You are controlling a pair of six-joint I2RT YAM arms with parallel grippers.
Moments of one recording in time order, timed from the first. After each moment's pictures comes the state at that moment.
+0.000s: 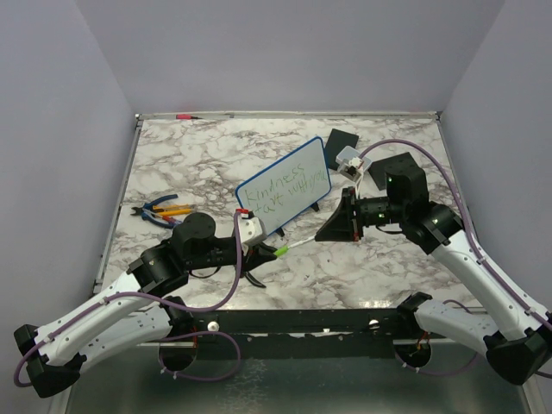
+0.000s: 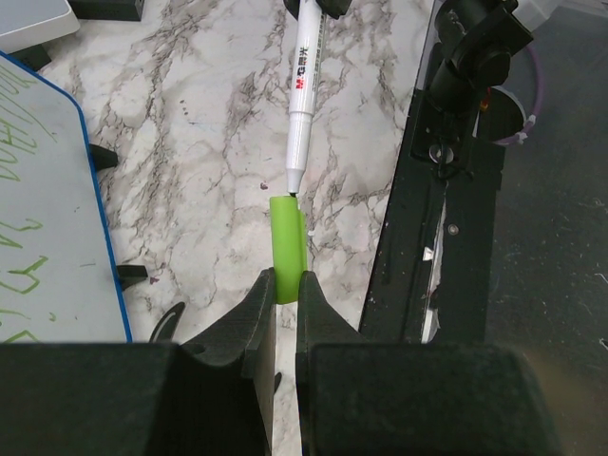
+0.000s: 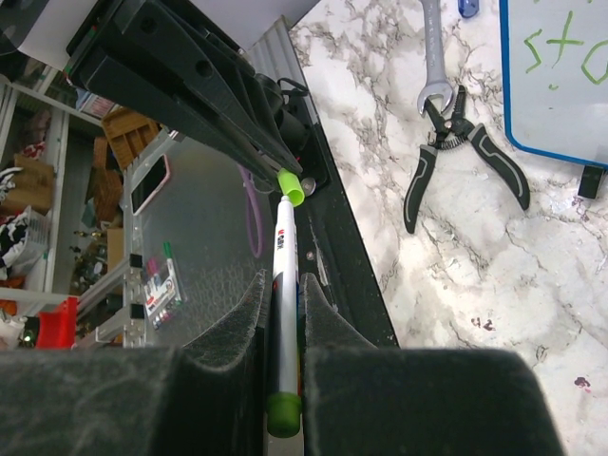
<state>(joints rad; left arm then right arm) -0.93 0.68 0.74 -0.36 0.39 0.04 0.55 0.99 1.01 -0.49 -0.91 0.30</state>
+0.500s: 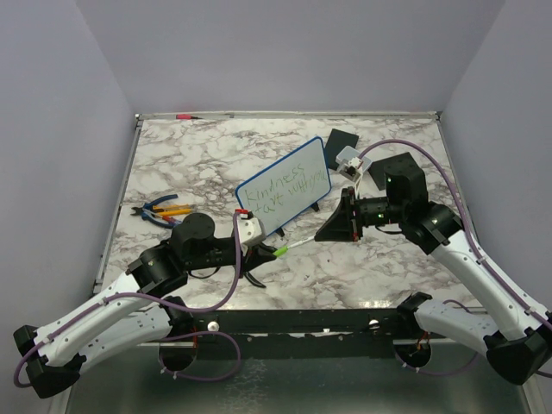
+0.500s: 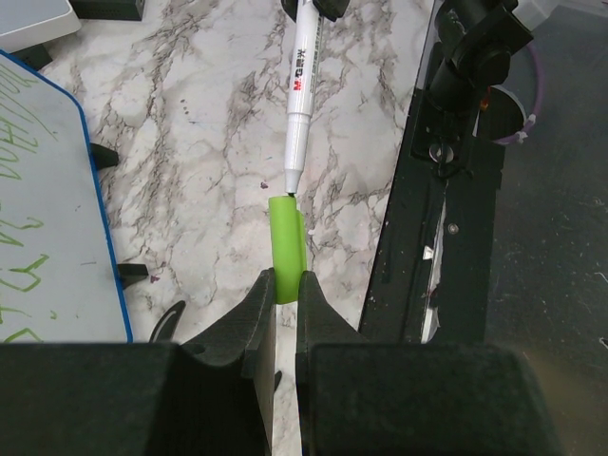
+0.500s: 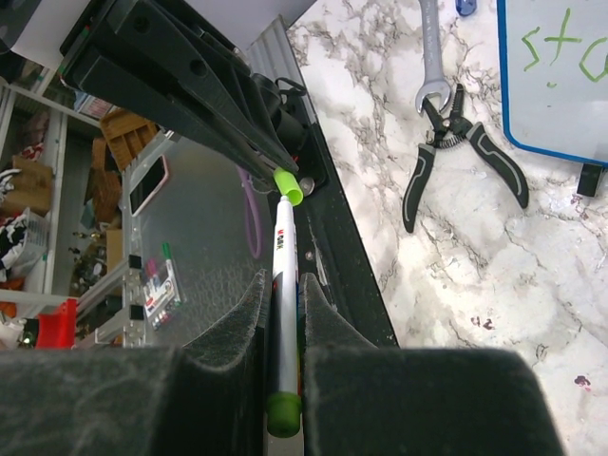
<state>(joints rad) -0.93 0.68 0.74 -0.37 0.39 0.04 0.55 1.00 1.01 -0.49 -0.91 0.30</state>
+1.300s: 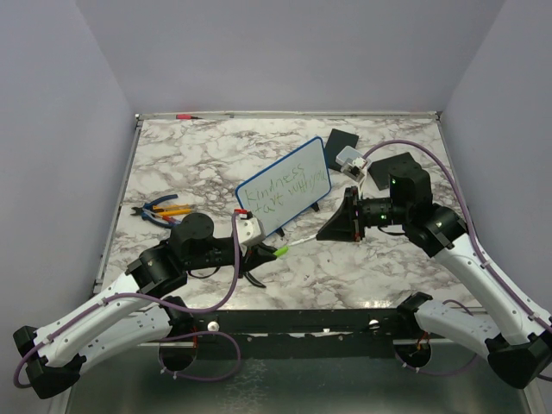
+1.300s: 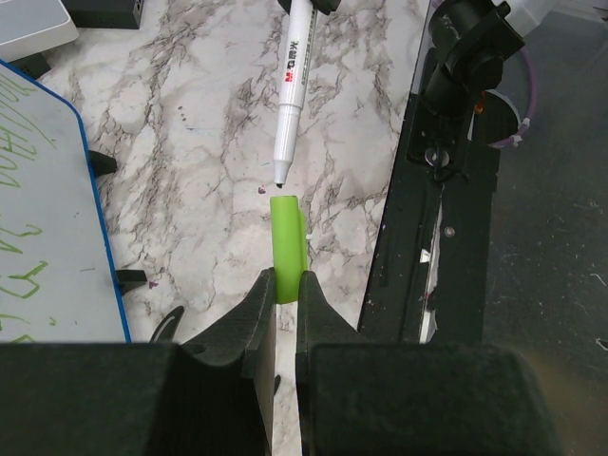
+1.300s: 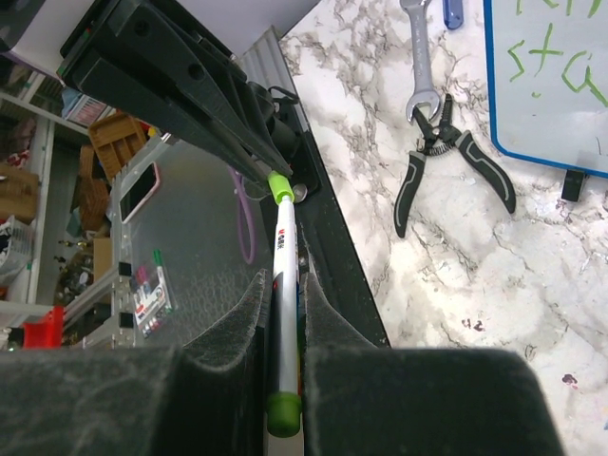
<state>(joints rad) -0.92 0.67 0.74 -0.36 0.40 0.04 0.55 0.97 1.01 -0.49 -0.88 0.30</state>
